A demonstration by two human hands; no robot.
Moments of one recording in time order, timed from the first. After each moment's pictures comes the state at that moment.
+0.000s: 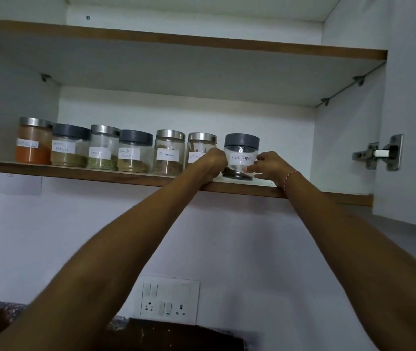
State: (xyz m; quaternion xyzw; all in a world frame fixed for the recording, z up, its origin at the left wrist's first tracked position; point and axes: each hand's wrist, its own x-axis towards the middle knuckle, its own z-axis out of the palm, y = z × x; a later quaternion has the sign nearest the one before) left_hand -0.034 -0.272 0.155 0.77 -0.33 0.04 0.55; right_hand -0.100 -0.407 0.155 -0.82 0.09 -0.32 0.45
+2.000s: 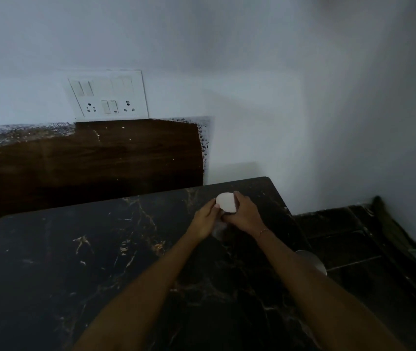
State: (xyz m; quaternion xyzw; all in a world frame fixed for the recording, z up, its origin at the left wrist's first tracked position) left_hand -0.188 -0.281 -0.411 0.72 -0.31 -0.34 0.52; right_hand -0.264 -0.404 -0.423 -0.85 0.36 -0.06 0.38
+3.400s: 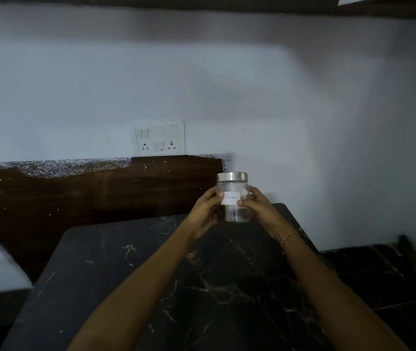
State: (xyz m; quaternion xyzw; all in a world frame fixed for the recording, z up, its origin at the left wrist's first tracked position) left_hand -0.202 -0.174 -0.284 0.48 -0.26 -0.43 0.72; right_hand -0.304 -0.308 -0.284 -0.70 0.22 -0.16 0.66
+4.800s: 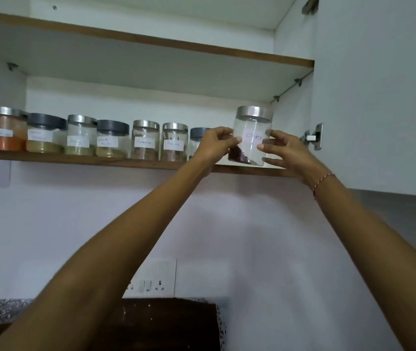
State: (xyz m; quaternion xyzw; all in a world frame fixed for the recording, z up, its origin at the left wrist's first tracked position) left_hand -0.143 -0.261 0.126 0.56 -0.49 0.04 0.67; right_hand -0.255 -0.408 0.125 -0.77 -0.02 -0.41 0.49
